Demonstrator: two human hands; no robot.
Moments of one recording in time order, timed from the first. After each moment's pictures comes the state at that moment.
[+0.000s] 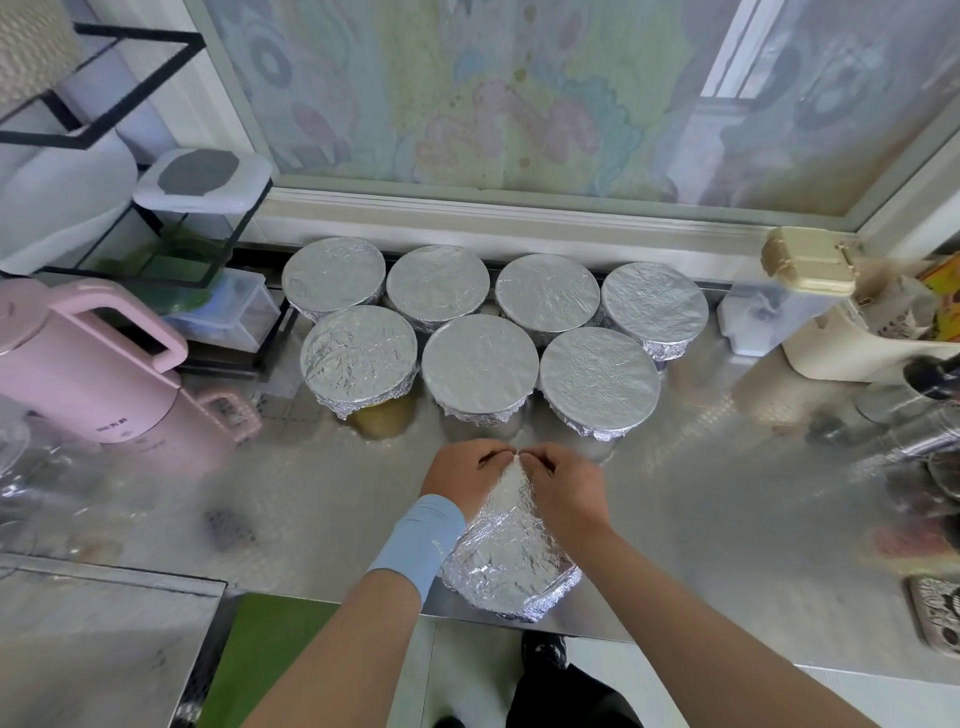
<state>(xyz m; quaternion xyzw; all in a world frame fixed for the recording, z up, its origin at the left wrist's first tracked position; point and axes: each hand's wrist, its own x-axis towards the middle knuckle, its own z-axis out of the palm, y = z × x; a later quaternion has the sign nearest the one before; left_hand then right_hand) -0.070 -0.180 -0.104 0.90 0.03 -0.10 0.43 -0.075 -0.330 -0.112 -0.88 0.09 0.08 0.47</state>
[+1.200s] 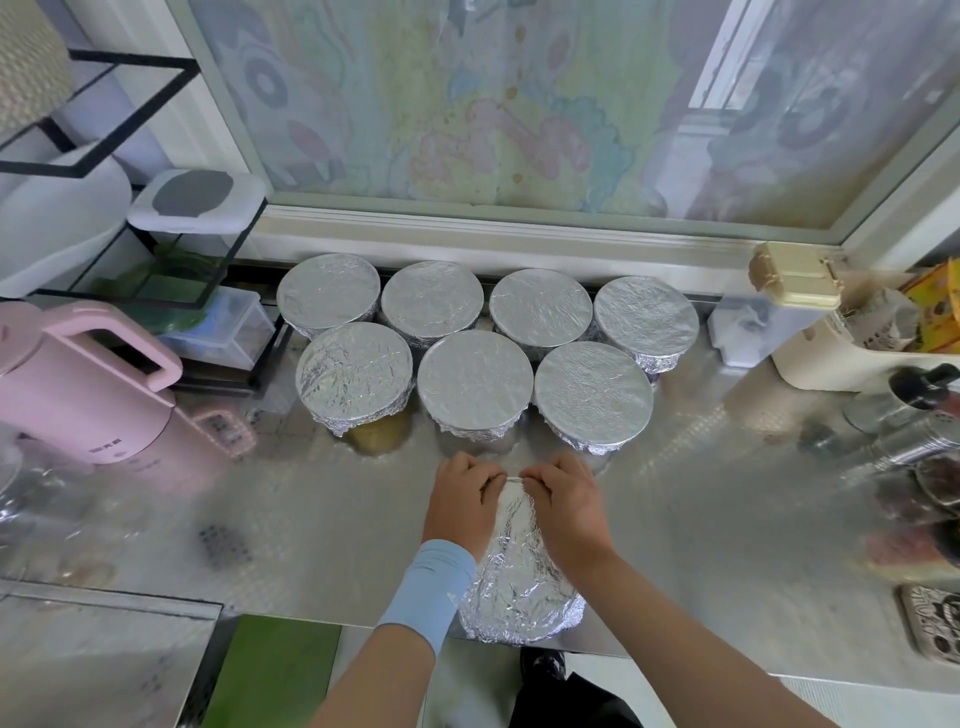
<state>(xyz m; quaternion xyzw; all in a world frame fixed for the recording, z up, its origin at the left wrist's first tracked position) -0.086 -0.194 -0.114 0.93 0.04 0.01 0.37 -0.078 -0.338 -0.124 -0.93 -0.02 -0.02 0.37</state>
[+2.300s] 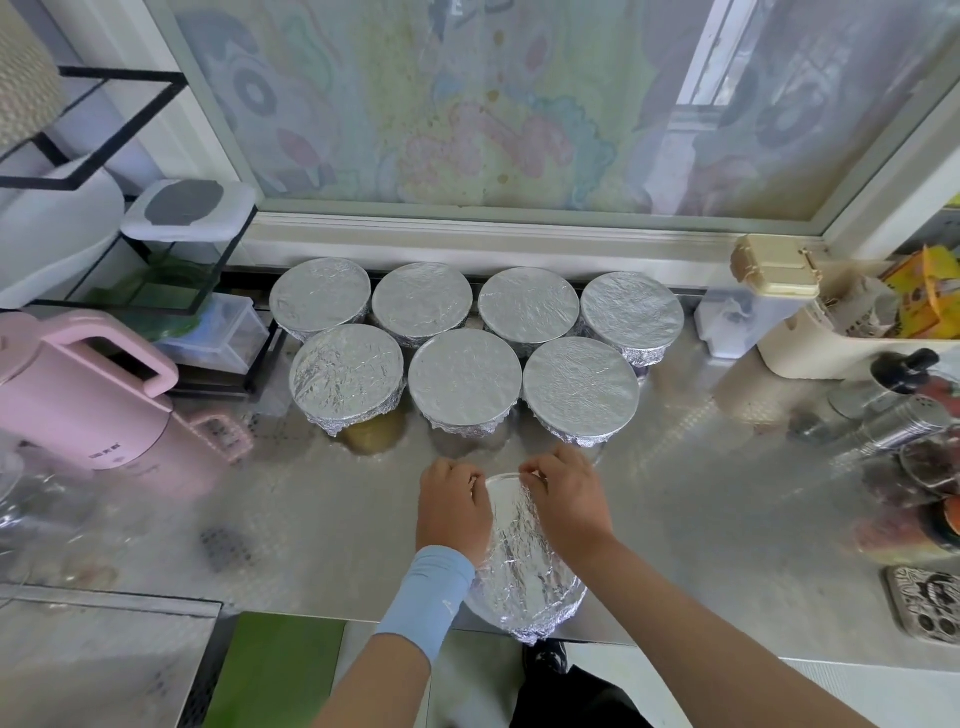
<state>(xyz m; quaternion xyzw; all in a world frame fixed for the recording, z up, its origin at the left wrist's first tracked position) -0.097 -0.202 -0.114 0.93 0.11 0.01 0.34 -0.077 -0.352 -0.118 -0.95 -0.04 -0.02 0.31</state>
